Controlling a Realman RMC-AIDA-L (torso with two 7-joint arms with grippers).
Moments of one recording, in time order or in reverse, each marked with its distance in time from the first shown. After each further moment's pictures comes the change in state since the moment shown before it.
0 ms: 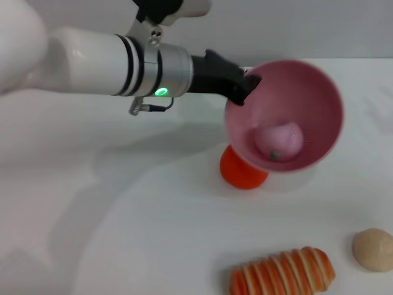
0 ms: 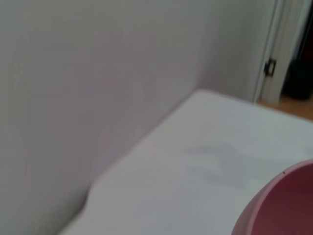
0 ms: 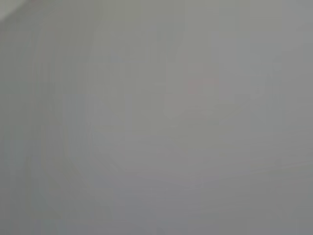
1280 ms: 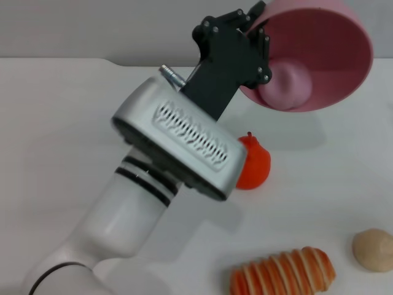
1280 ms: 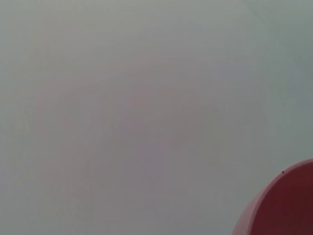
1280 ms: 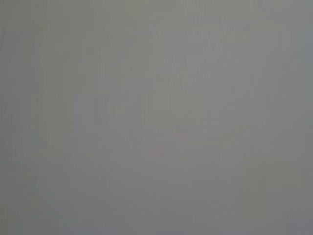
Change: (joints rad) left arm 0.287 -0.001 0.957 0.023 0.071 -1.718 0.224; right arm -0.037 -0.001 0.071 0.072 0.010 -0.032 -0.005
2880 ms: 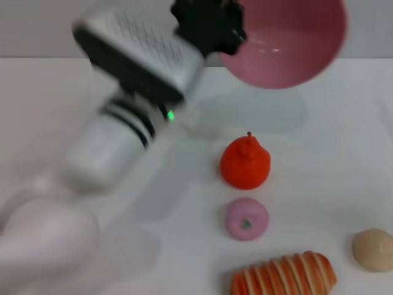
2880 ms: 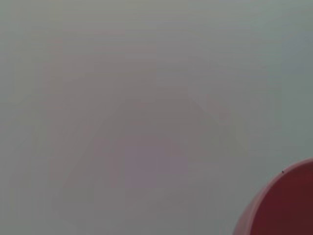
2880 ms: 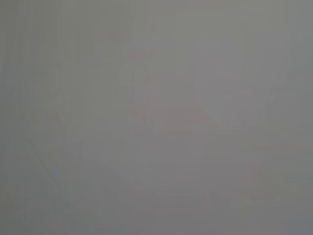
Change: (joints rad) left arm 0.012 0.005 -0.289 0.060 0.127 0.330 -0.282; right arm 0.036 -0.001 -0.010 0.025 -0.024 0.009 0.006
